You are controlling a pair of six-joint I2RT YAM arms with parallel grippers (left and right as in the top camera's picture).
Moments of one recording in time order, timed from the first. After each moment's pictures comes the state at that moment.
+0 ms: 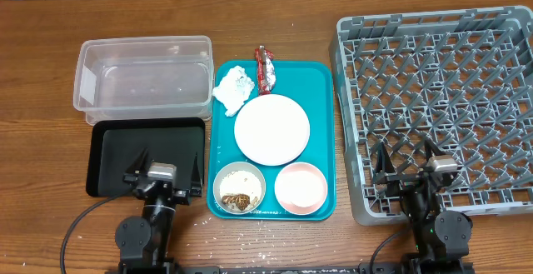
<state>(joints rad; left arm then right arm) 0.04 0.02 0.01 -0.06 0.15 0.06 0.07 0.01 0.02 -0.03 -0.06 0.15</state>
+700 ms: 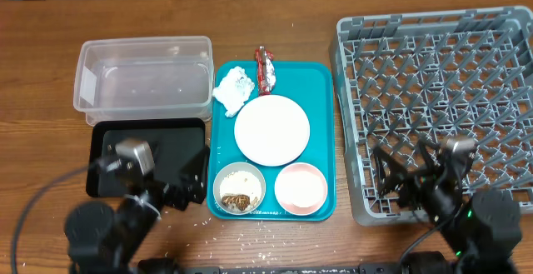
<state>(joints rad) 0.04 0.39 0.69 -0.50 0.46 -0.32 0.07 0.39 0.68 -0.62 -0.30 0.25</state>
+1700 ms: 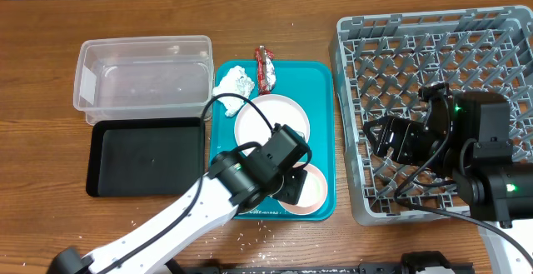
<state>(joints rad) -0.86 1.39 1.03 -0.81 0.05 -0.52 0.07 0.99 1.14 -1.06 -0.40 0.33</state>
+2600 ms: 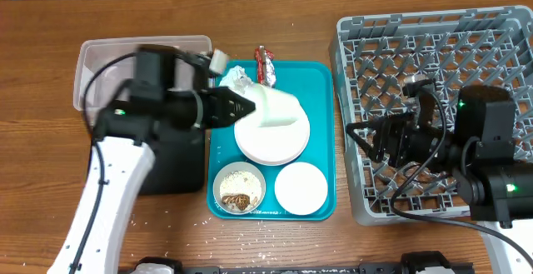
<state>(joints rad) -0.13 1.36 1.24 -0.79 0.94 -0.34 0.07 0.99 1.14 -0.91 -0.81 0.15</state>
